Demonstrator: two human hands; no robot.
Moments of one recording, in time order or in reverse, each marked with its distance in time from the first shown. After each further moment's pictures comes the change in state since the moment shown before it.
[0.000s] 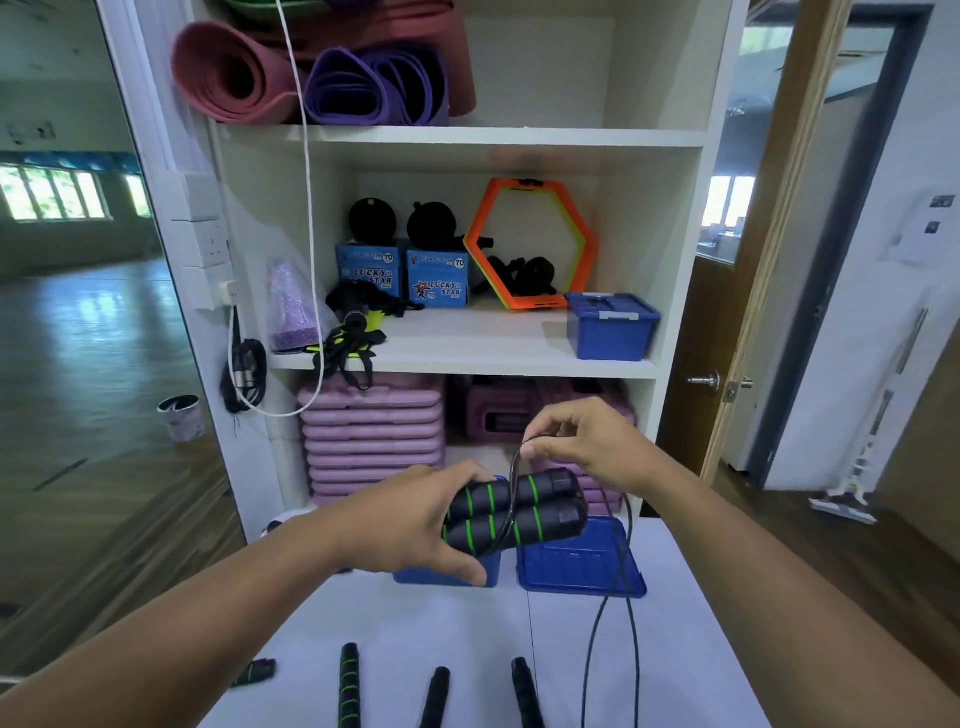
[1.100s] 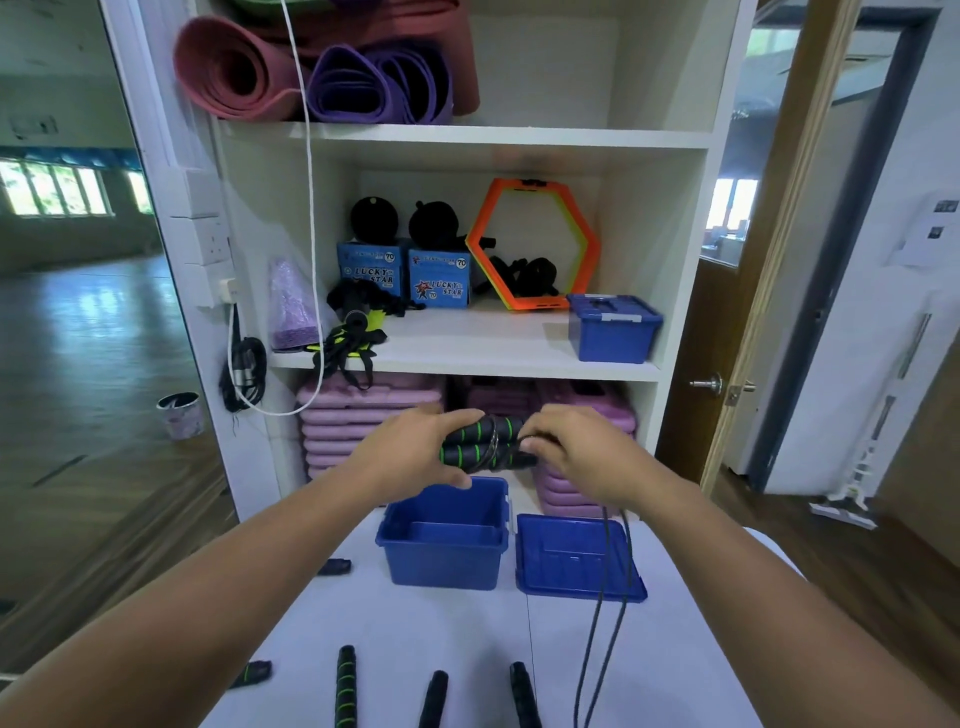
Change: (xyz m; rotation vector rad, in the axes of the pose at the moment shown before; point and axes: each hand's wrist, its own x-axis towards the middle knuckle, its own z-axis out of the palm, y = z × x) left_hand 0.066 -0.050 -0.008 0.270 0.262 -0.168; right_hand 0.004 -0.007 0.009 -0.614 0.023 -0.074
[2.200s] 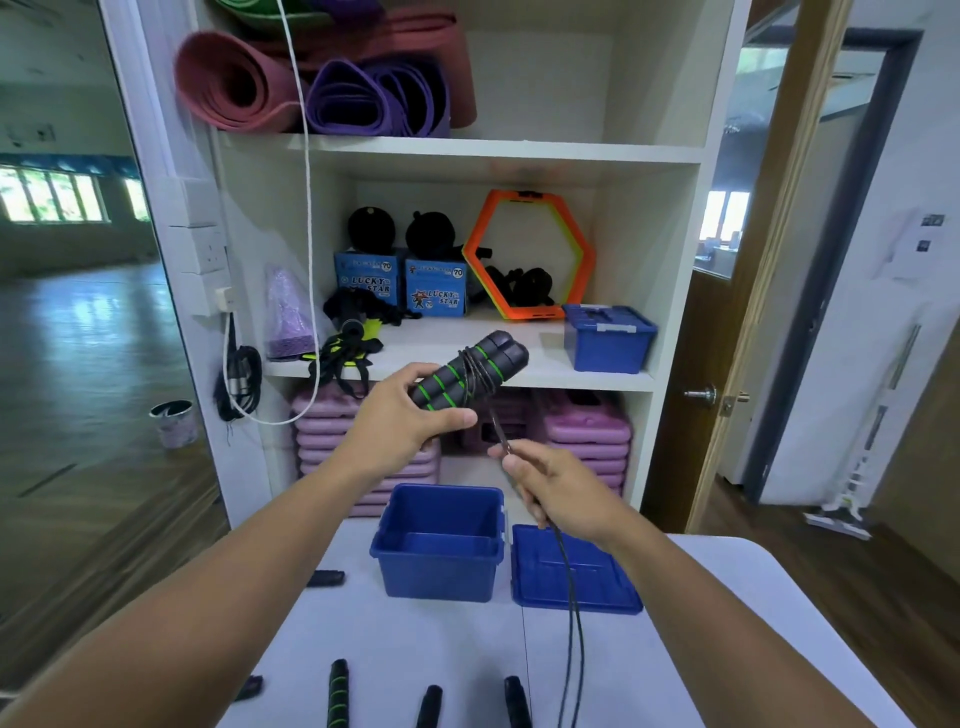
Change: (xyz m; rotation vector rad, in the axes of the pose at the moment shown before) left_hand -0.002 0.012 -0.029 -0.944 0.341 -0.169; right_hand -0.007 0.001 0.044 0.701 -0.018 0.224
